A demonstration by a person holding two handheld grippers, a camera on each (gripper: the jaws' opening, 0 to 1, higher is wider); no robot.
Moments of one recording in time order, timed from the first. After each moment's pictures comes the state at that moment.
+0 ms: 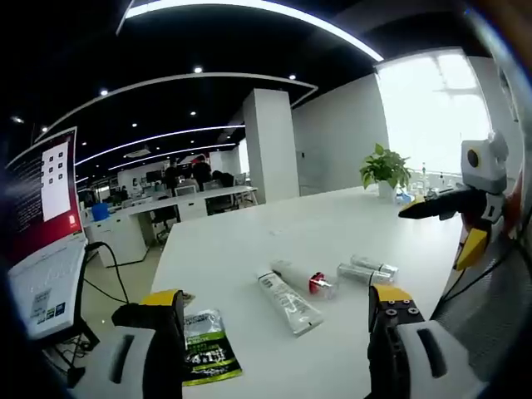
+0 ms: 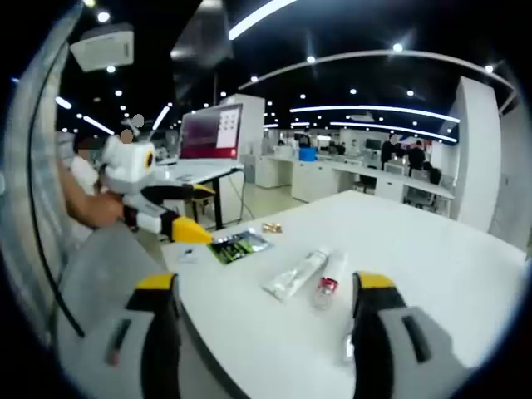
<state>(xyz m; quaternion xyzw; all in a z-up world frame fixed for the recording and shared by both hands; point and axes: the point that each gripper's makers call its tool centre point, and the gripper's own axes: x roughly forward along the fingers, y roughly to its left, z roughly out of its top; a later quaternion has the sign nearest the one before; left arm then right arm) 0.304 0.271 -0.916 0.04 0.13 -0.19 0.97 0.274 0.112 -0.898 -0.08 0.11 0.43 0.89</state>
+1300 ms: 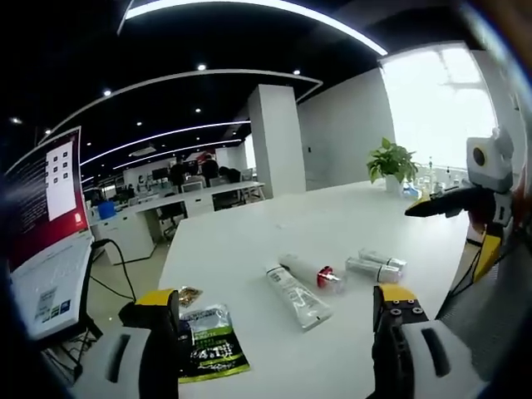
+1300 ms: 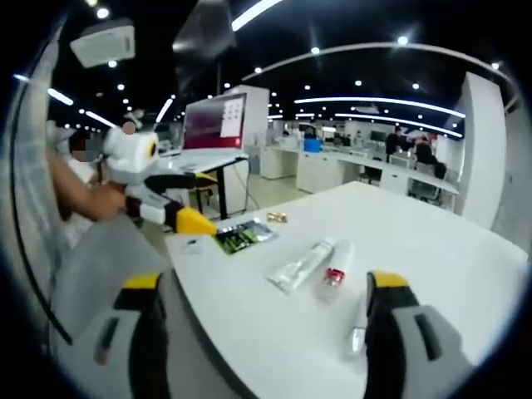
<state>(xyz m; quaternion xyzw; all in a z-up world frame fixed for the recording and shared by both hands) 0.306 0.276 -0.927 0.06 0.15 -0.18 0.97 0.272 0.117 -0.913 -0.09 0.14 0.44 0.88</state>
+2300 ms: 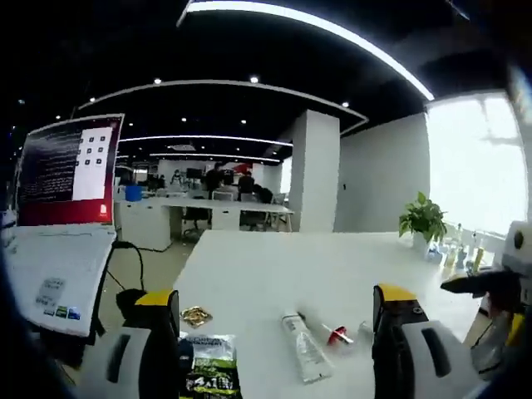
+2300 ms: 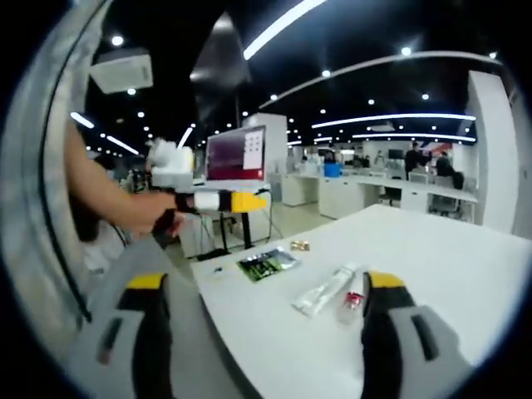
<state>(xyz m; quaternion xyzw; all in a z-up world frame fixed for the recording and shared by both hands) 0.352 0.305 -0.841 -0.12 0.04 -0.07 0.99 0.249 0.122 -0.878 -0.04 0.08 0.51 0.86</state>
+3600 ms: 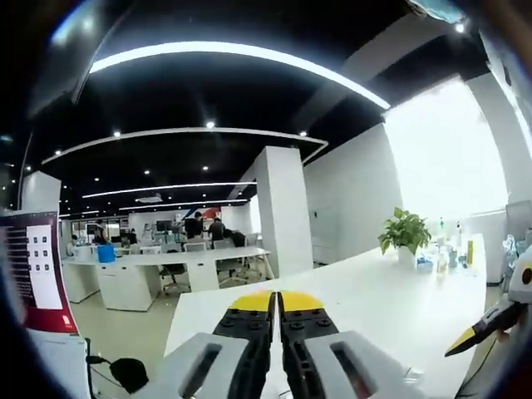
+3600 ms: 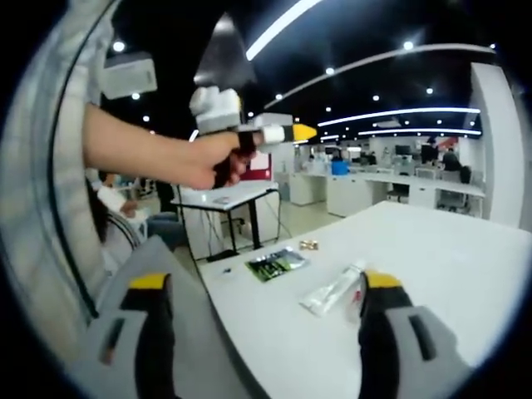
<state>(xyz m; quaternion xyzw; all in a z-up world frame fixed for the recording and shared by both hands) 0.414 0.246 -0.757 0.00 -0.01 -0.17 0.98 0.247 0.123 -0.878 -0.02 0.09 0.52 0.85</state>
